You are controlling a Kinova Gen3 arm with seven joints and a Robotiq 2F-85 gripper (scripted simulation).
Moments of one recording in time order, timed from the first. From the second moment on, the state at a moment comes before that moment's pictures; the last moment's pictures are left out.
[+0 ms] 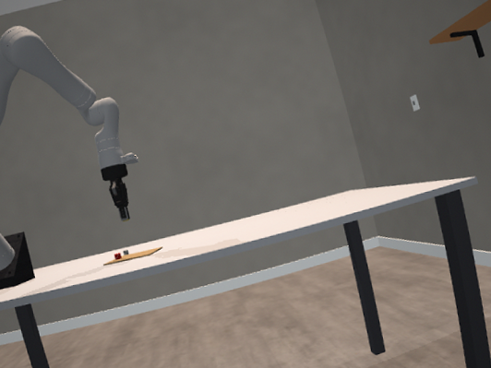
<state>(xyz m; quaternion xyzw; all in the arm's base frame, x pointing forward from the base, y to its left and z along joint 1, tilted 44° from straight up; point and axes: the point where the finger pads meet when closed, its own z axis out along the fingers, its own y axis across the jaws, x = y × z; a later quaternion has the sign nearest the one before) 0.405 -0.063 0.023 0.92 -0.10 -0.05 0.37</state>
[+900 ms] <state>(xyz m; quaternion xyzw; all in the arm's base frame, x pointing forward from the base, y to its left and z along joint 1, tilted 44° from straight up) 0.400 -0.083 -0.004 0.92 -0.10 -0.05 0.37</state>
